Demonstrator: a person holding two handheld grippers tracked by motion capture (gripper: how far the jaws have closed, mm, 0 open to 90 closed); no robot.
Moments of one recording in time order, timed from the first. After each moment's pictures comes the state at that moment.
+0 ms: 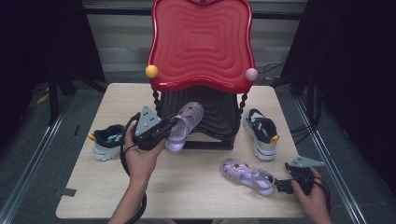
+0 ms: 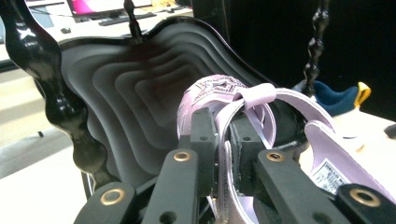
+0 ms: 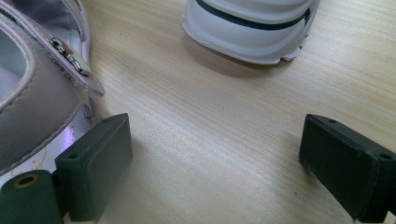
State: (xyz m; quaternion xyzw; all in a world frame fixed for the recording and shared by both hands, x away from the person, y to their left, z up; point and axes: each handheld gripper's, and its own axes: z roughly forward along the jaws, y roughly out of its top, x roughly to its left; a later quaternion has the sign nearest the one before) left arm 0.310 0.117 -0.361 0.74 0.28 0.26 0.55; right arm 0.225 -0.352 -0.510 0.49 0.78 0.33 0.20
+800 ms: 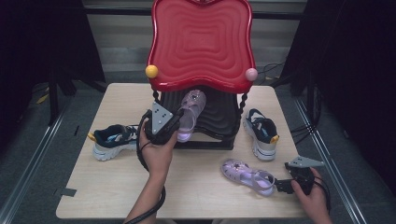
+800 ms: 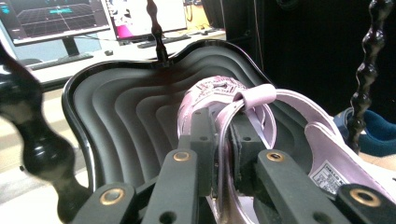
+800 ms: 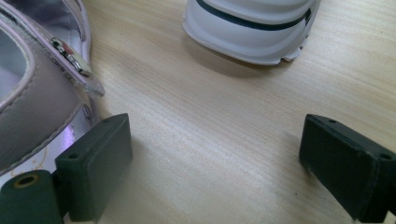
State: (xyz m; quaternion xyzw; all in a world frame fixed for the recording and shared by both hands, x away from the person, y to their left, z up) left arm 0.323 0.086 -0.369 0.70 0.31 0.33 0.55; right arm 0.225 -0.352 -0.510 0.48 0.79 0.33 0.20
